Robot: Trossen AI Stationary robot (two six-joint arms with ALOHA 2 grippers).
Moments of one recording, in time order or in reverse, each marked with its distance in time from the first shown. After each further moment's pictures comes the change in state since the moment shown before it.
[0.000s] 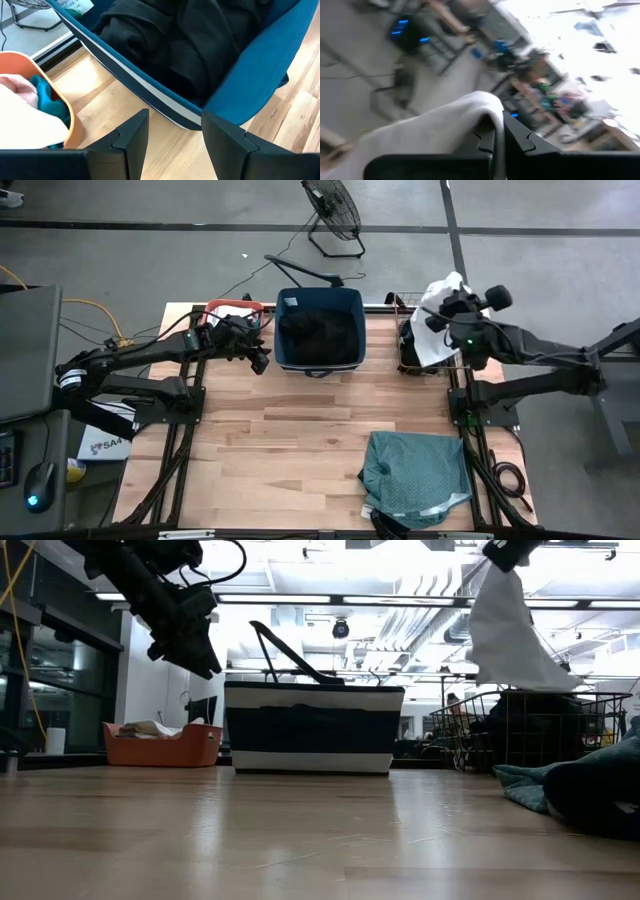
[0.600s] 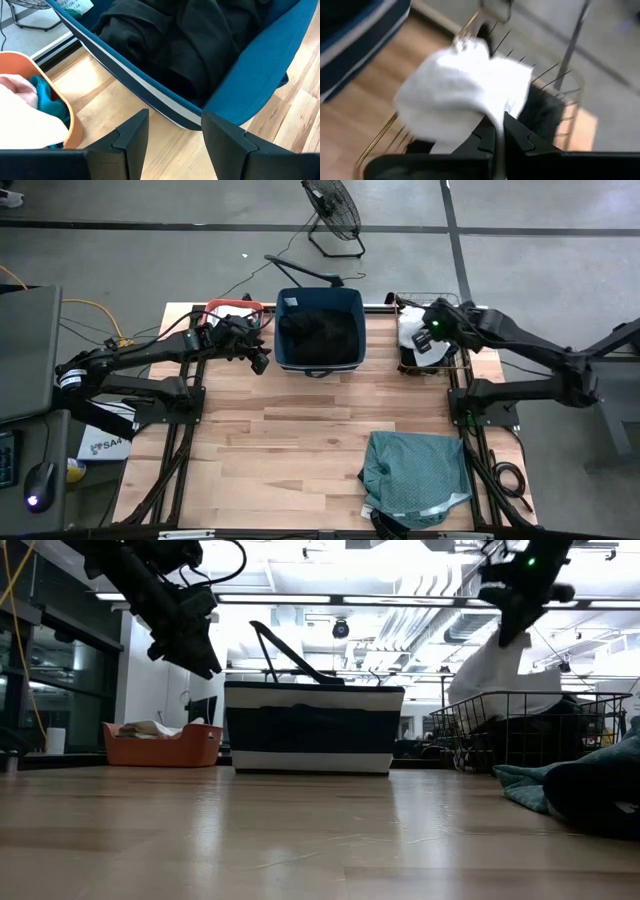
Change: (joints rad) left arm 0.000 0.000 0.000 0.001 0.002 0.000; right arm -0.366 0.135 0.000 -0.471 -0.892 0.628
